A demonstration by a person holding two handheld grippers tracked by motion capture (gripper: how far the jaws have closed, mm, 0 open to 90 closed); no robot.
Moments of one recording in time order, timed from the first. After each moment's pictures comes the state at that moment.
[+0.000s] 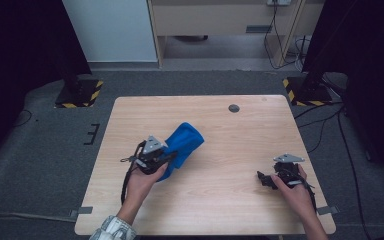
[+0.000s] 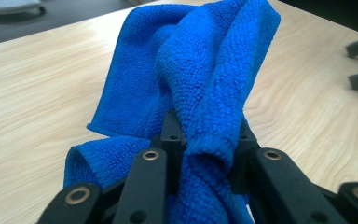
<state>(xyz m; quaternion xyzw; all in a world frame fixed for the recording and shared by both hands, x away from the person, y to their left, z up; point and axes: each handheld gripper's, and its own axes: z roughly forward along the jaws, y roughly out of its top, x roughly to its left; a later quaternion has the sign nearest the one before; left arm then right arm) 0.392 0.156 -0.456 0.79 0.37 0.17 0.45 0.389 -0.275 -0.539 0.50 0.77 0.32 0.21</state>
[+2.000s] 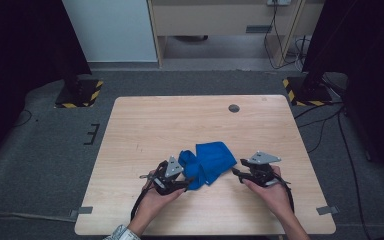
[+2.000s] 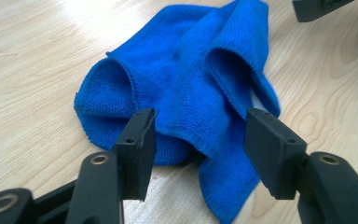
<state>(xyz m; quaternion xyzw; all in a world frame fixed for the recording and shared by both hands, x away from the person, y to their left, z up) 0.354 0.125 -0.501 0.84 0.32 0.17 0.41 0.380 -0.192 -0.510 0.37 0.81 0.43 0.18</state>
